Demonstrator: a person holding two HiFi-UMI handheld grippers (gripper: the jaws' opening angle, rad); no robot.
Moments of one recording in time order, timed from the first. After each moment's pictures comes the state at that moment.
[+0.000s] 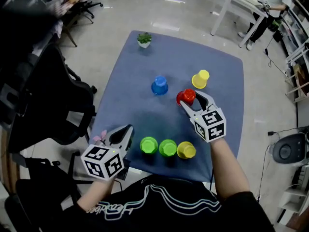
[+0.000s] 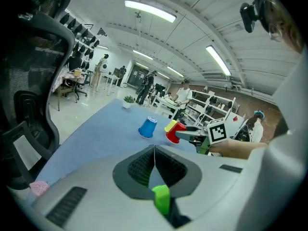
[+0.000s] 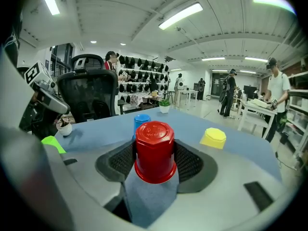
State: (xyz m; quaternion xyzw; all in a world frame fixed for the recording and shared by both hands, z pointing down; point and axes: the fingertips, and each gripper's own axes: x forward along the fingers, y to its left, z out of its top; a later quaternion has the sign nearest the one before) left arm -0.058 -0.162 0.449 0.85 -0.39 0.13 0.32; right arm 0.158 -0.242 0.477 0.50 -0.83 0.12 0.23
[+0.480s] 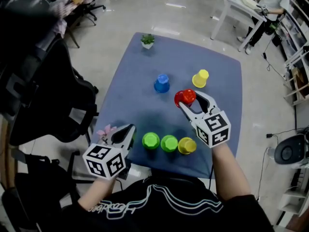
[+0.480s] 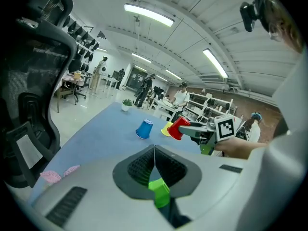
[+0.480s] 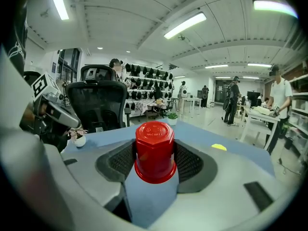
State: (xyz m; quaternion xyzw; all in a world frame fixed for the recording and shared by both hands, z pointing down) left arm -0.065 -0.138 0.434 0.86 -0.39 0.12 0.31; right arm 0.128 -0.208 0.421 0.49 -0.85 0.09 0.20
